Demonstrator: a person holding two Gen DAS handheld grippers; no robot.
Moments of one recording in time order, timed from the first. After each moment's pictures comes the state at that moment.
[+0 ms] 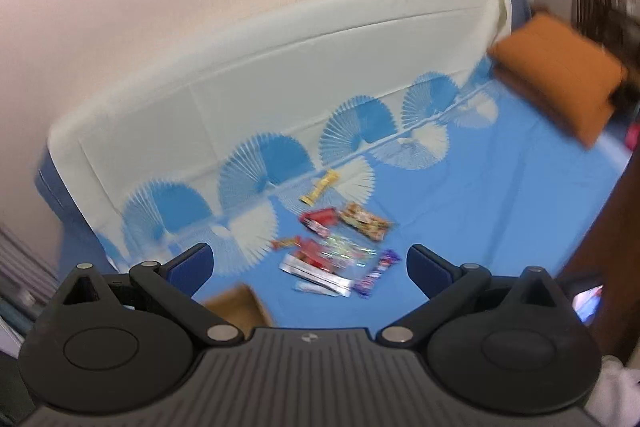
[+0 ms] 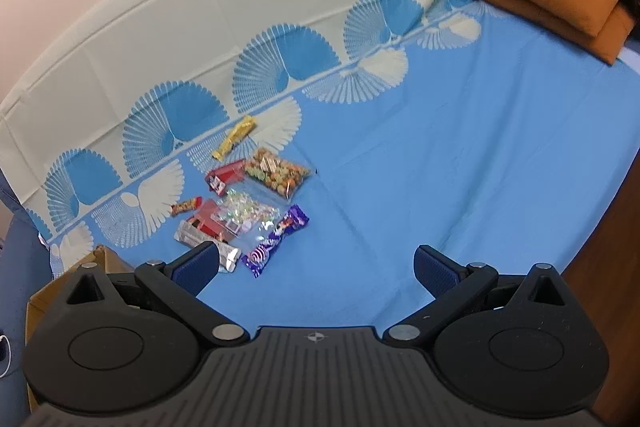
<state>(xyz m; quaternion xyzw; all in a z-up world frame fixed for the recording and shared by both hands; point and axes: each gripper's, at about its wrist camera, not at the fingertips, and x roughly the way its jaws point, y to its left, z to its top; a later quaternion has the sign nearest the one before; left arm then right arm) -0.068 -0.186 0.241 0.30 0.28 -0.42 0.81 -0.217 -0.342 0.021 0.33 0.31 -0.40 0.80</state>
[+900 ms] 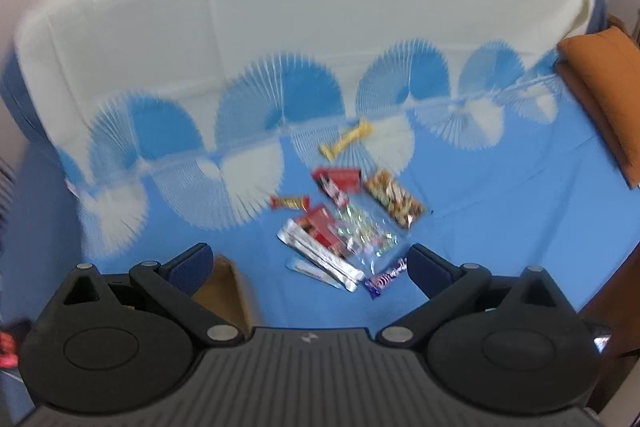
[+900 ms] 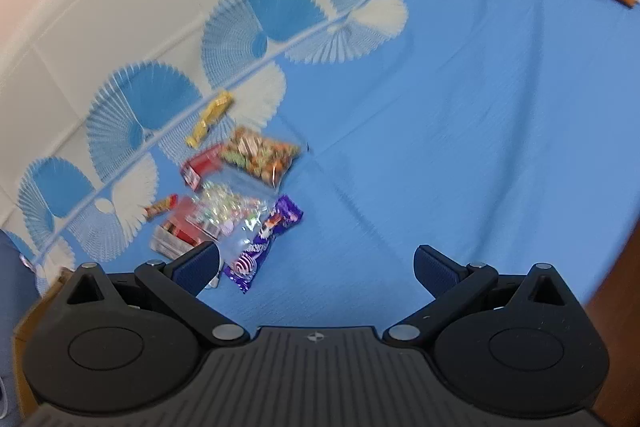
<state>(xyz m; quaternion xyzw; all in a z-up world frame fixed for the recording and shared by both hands) 0.074 -0.271 0.106 0.24 0.44 -0.35 0.79 -0.168 -0.405 -0.075 0.38 0.32 -0.39 0.77</state>
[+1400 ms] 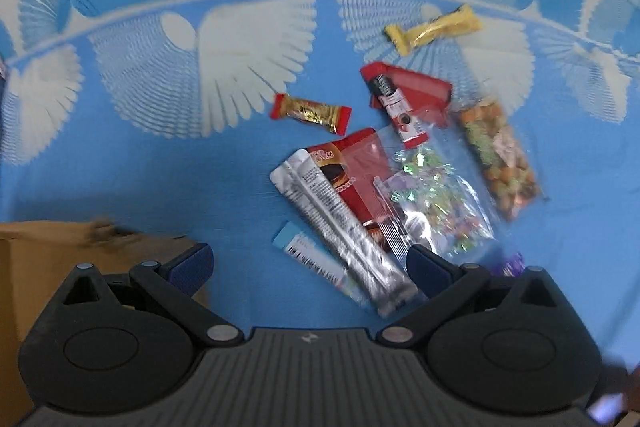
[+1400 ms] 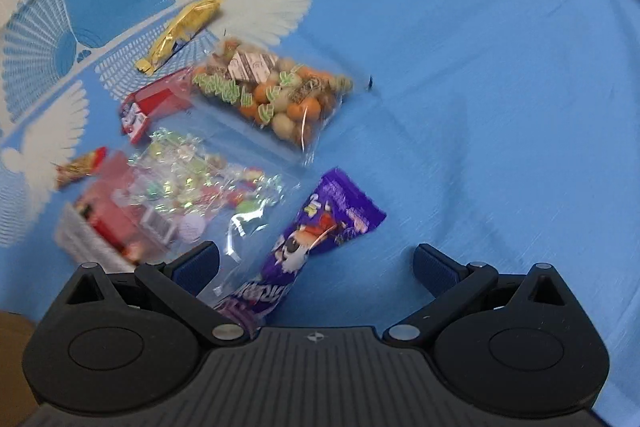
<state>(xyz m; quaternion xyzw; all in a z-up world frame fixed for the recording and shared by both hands) 0.174 -0.346 -0.136 0.23 0.58 -0.23 0.75 -0.015 -0.431 -0.208 0.30 0.40 -0.43 0.76</state>
